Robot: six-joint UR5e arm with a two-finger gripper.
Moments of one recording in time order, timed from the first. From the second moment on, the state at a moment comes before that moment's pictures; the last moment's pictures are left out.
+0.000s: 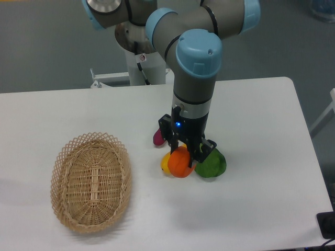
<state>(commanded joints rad) 2.42 -1.85 -1.45 -1.20 1.41 1.11</state>
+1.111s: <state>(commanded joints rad) 2.49 -2.00 -1.52 -0.92 1.44 1.12</state>
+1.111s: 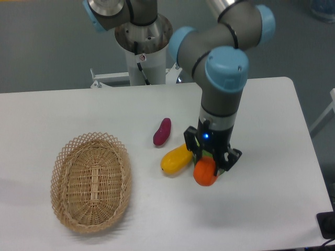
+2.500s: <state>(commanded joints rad) 2.37 -2.12 -1.62 -0.79 1.57 0.98</state>
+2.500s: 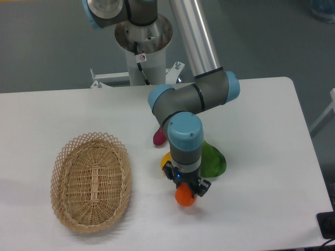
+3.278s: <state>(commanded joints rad) 2.37 -2.12 -1.62 -0.79 1.58 0.98</state>
